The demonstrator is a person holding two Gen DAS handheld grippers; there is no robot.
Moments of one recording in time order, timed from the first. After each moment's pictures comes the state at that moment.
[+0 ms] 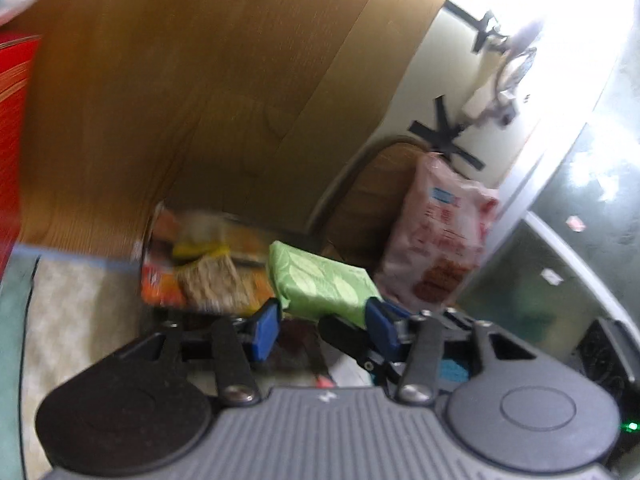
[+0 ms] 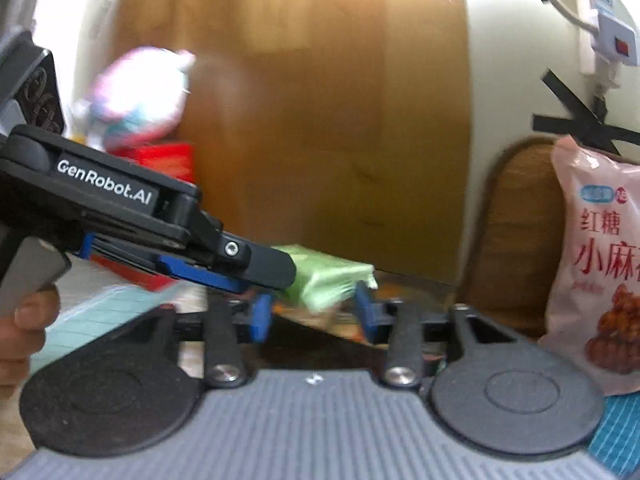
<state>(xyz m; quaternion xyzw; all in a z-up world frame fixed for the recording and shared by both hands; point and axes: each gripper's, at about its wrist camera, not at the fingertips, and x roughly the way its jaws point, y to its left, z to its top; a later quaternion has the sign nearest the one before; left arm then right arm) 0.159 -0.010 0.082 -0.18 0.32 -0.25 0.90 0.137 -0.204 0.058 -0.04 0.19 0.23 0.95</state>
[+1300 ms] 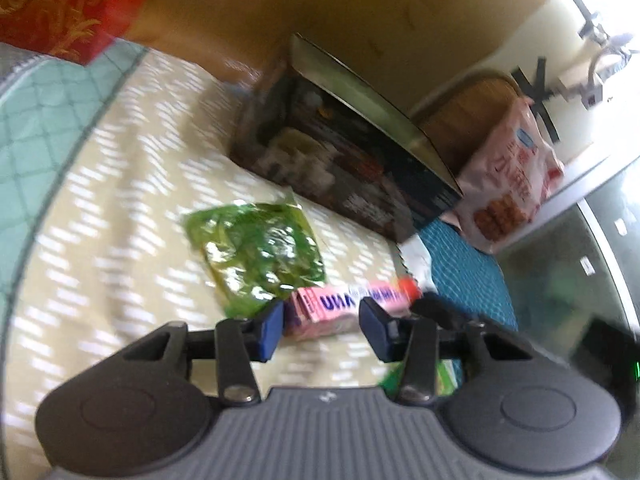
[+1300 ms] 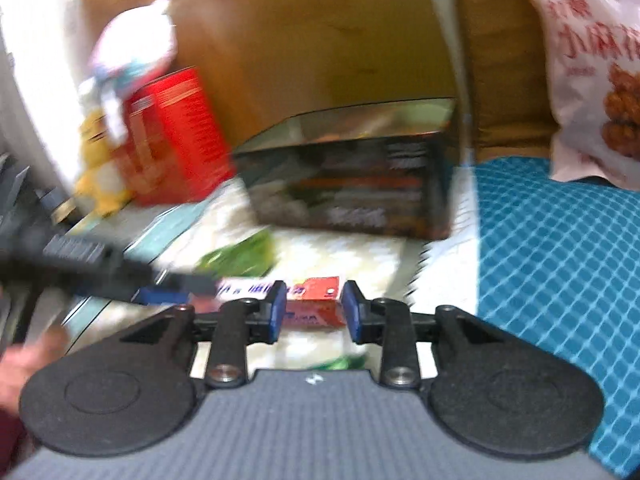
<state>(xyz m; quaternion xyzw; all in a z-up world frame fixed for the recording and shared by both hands) 0.089 0.035 -0.003 -0.29 0.44 -0.18 0.83 0.078 -0.246 0.017 0.07 0.35 0.30 0.89</state>
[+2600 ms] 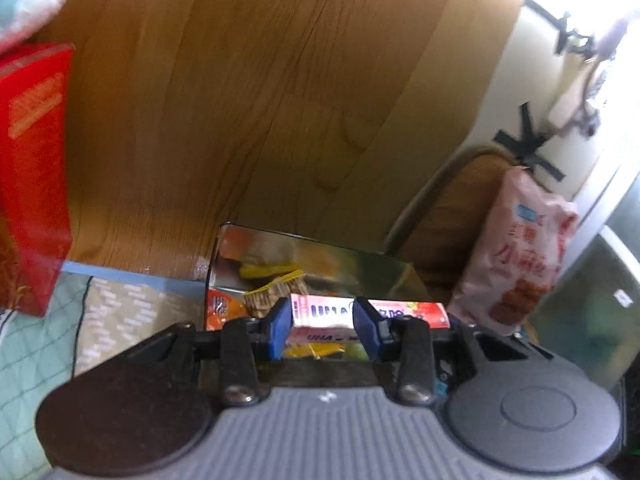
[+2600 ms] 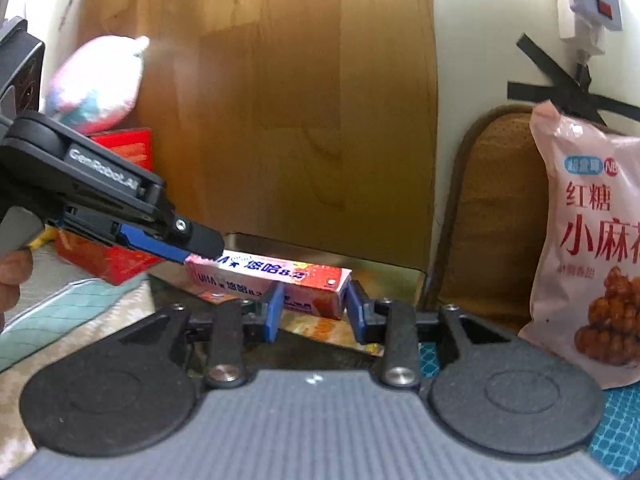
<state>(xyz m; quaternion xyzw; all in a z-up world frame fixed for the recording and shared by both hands) 0.190 -0.001 0.080 -0.17 0.35 -0.16 0.91 0.156 -0.218 0.041 -0.03 0.20 0.21 0.95</state>
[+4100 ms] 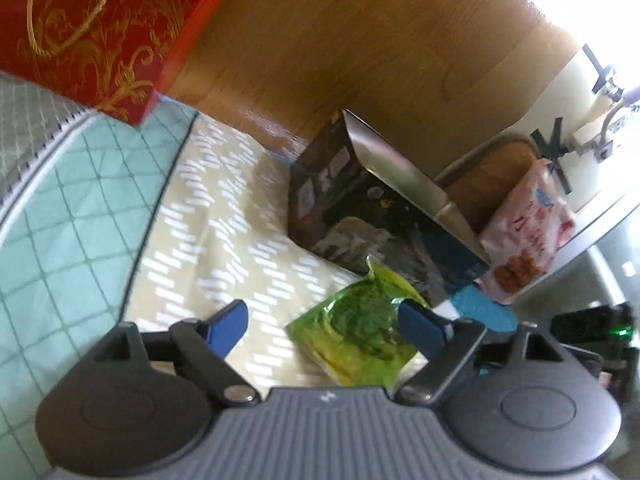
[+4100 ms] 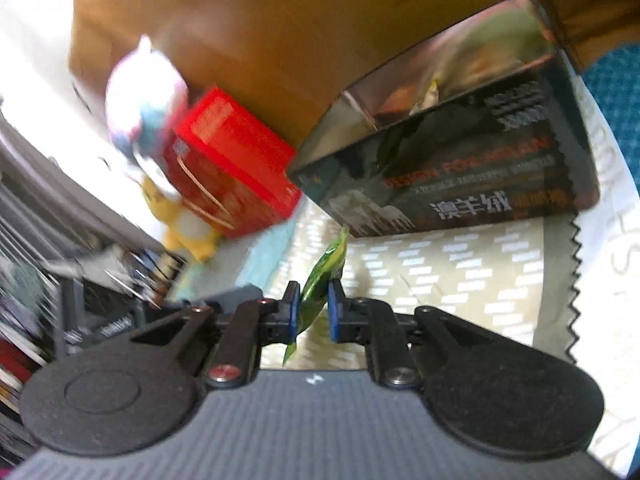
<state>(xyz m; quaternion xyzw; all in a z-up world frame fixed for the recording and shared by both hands) 0.101 0.081 0.004 -0.31 0.39 -0.16 0.85 0.149 -0.231 0.001 0.30 0.43 0.38 0.76</state>
